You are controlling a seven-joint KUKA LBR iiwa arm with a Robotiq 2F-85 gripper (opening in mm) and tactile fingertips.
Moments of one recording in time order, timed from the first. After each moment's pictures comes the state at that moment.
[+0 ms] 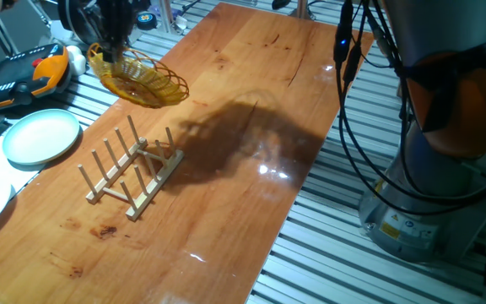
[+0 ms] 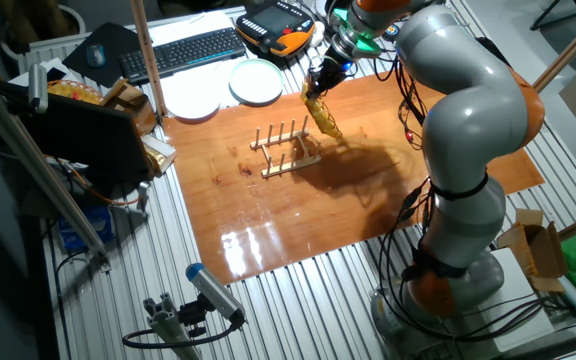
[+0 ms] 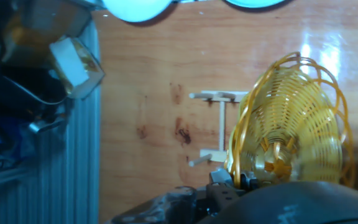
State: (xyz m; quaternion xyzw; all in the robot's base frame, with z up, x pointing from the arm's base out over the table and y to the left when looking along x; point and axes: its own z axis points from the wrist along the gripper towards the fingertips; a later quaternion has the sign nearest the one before) arm 0.595 0.131 0.338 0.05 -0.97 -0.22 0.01
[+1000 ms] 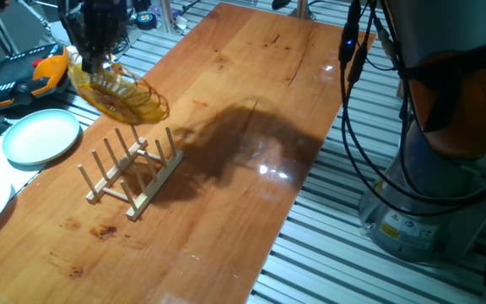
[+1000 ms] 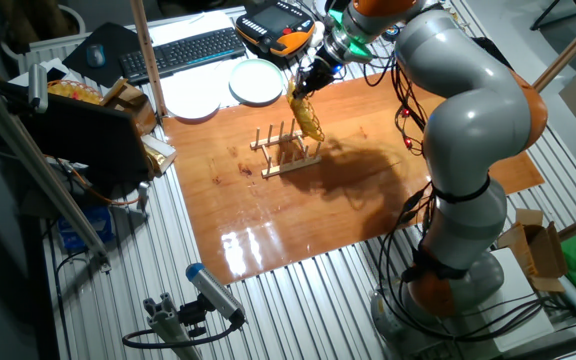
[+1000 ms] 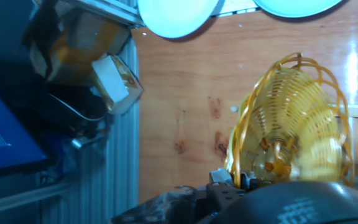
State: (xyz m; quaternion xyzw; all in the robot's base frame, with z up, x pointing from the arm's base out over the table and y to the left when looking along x) arm 0.603 0.172 0.334 0.02 -0.96 -0.27 -0.01
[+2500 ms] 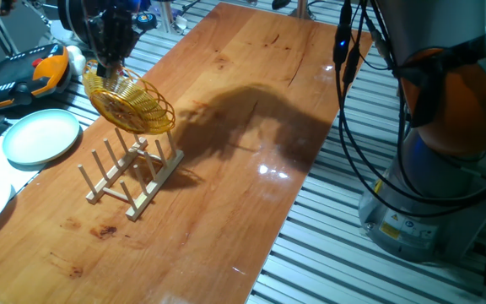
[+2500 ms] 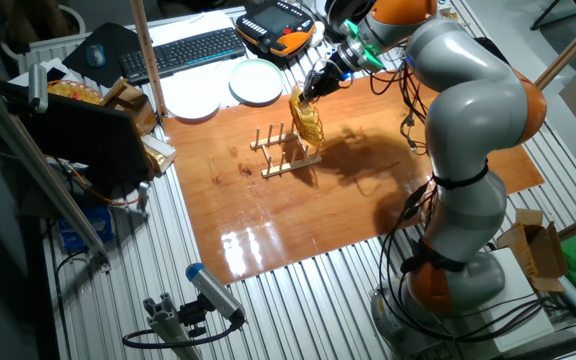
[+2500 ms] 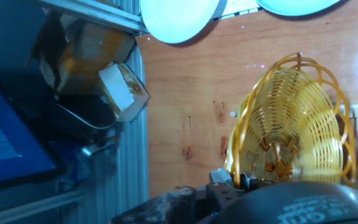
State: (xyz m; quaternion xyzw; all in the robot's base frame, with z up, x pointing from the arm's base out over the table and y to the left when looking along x) arm 0.611 0.133 0.299 0.01 -0.94 -0.35 0.01
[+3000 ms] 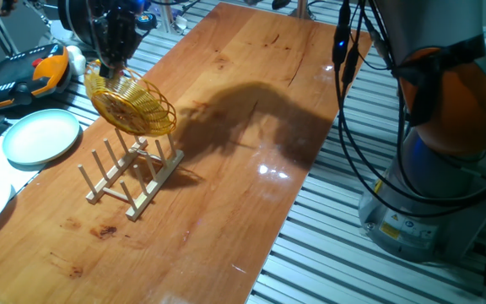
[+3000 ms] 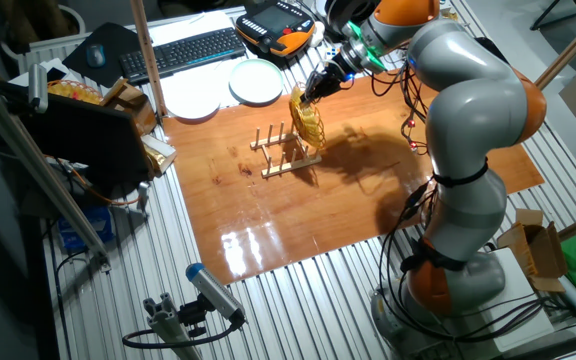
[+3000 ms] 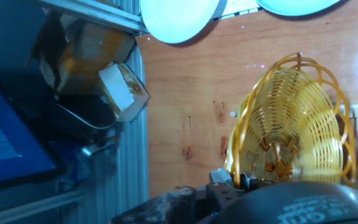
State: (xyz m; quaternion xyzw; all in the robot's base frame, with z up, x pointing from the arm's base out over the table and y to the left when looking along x) arm 0.611 0.131 0.295 0.02 -0.93 -0.36 0.01
